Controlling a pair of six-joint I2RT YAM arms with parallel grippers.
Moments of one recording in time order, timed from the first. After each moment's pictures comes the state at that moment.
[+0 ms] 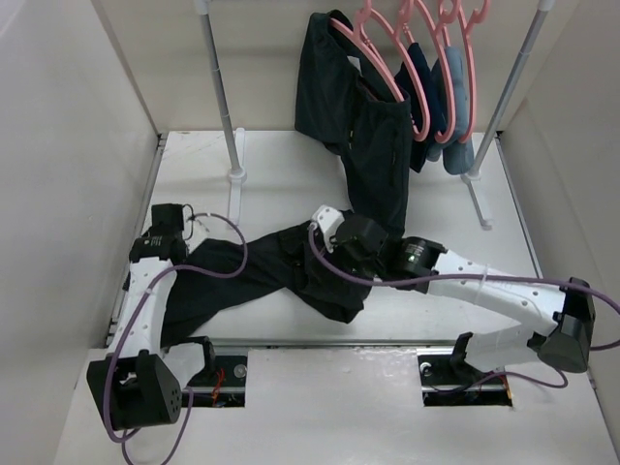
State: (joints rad) left arm 0.09 1.04 0.83 -0.84 -0.47 0.85; right arm 1.05 1.32 1.16 -0.55 0.17 0.09
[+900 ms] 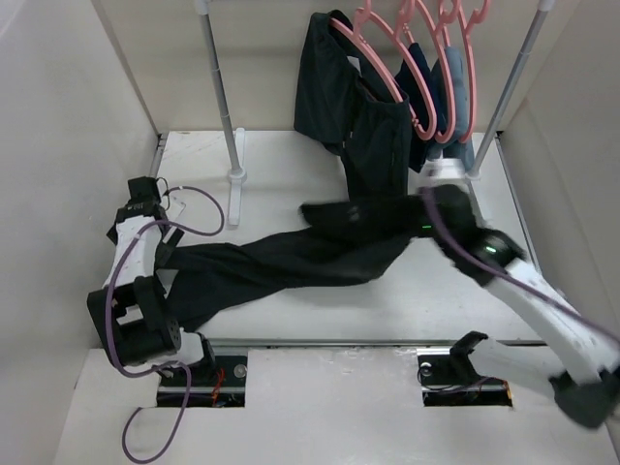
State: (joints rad) left arm 0.28 1.38 1.06 -0.78 -0.37 0.79; right arm 0.79 1.18 1.13 -0.62 0.41 0.29
